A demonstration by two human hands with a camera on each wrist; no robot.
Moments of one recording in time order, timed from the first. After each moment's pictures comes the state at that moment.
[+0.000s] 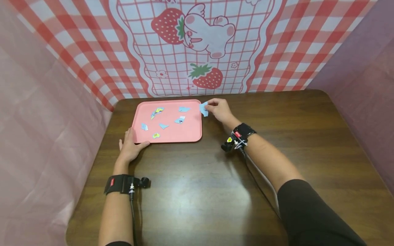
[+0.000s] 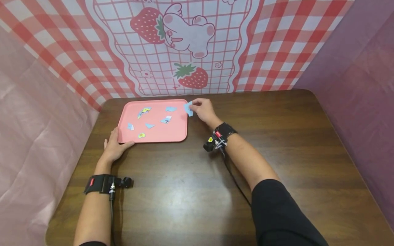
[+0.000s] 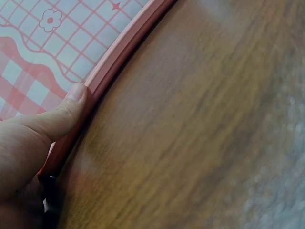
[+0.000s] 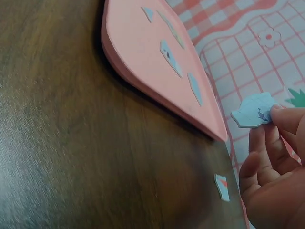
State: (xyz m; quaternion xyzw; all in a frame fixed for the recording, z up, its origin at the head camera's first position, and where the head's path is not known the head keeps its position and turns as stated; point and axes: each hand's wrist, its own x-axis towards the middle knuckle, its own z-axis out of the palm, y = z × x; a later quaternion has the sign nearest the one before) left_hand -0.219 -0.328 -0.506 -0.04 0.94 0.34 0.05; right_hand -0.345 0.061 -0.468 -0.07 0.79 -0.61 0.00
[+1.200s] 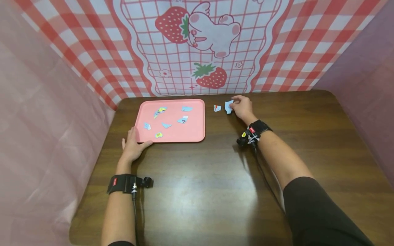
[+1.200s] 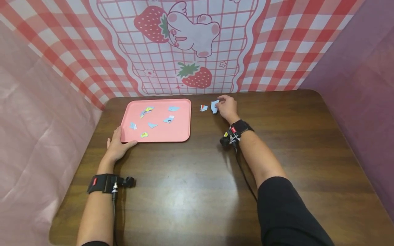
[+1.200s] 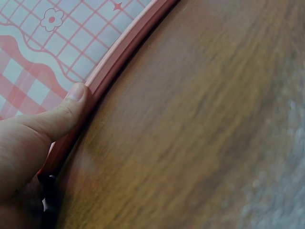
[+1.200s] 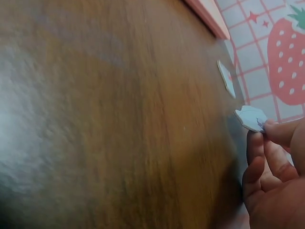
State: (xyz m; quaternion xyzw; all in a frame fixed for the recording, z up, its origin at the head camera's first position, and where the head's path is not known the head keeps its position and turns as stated) left_hand -0.218 -0.330 -0.506 -0.05 0.94 0.34 0.06; right_hand -0.375 0.133 -0.494 0.01 0.88 -0.48 -0.03
